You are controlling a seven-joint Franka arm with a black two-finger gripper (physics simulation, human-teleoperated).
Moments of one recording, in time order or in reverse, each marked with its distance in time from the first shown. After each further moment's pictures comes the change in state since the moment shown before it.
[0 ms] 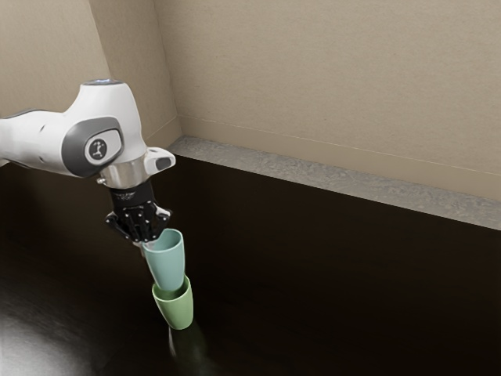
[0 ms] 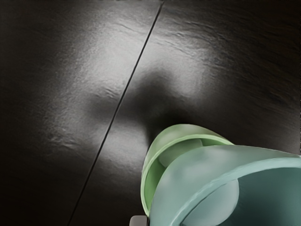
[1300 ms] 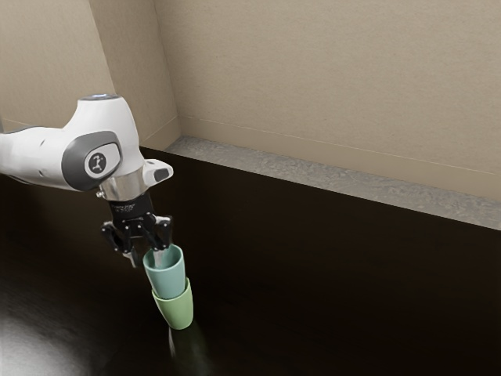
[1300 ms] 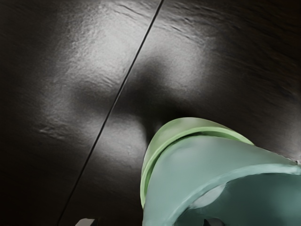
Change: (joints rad) arm 0.011 -0.003 -0.002 -0.062 -0.034 0.052 -0.007
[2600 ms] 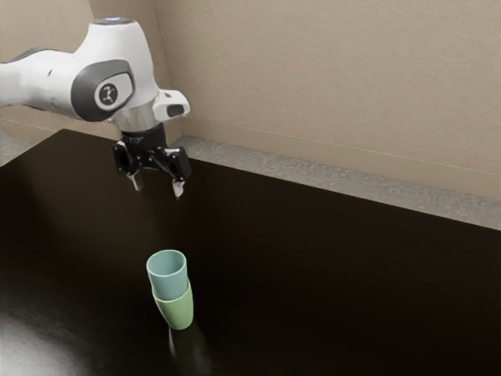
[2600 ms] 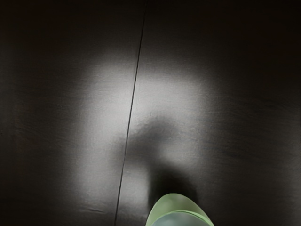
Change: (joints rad) arm -0.022 0.092 -0.011 0.382 0.135 -0.155 0.227
